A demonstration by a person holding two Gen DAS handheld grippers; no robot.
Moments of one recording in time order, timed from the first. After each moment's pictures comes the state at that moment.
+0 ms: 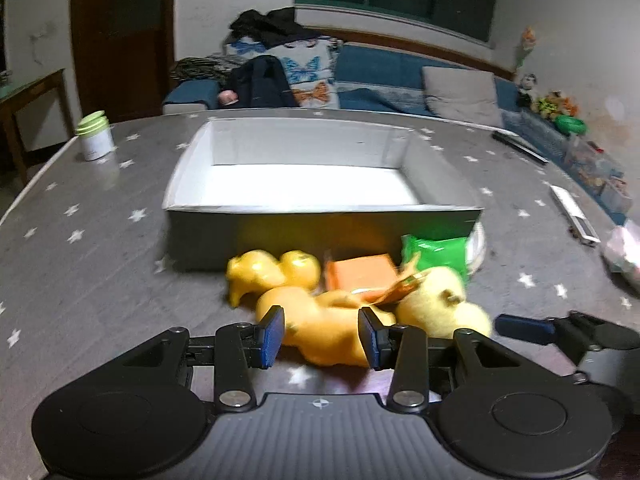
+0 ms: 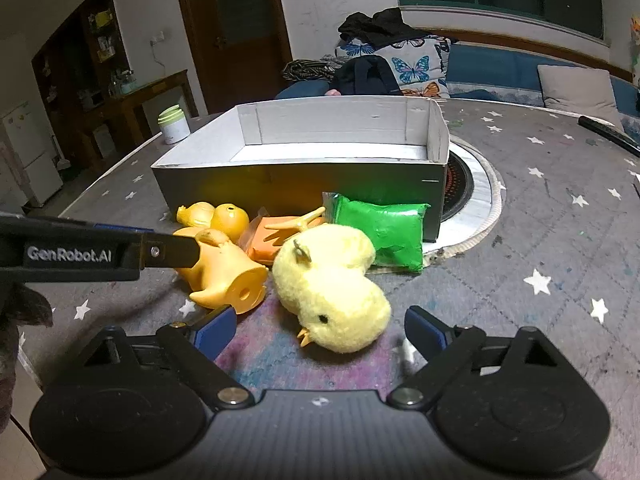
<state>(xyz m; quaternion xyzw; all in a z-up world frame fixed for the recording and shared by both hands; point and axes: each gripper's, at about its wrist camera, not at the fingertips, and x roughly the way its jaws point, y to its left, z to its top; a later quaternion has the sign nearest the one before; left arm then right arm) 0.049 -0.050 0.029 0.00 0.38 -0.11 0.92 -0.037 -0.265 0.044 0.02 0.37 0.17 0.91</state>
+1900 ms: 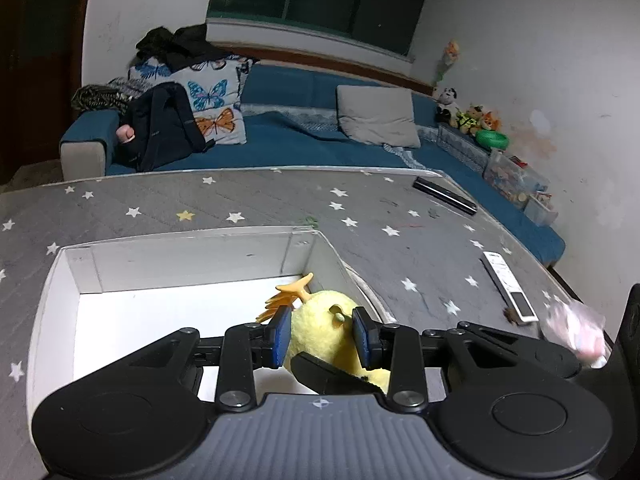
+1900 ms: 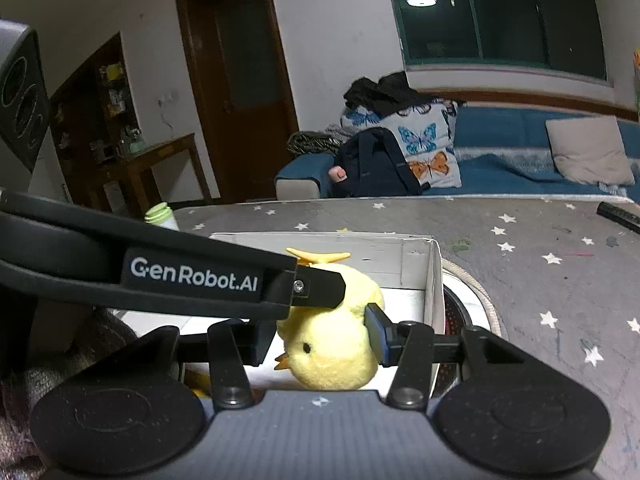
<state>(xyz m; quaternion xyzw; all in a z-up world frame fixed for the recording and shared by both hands) 0.195 -0.110 0.076 -0.03 0.36 -0.24 0.90 0.074 -0.275 0.103 0.05 0.28 0.18 0.94</state>
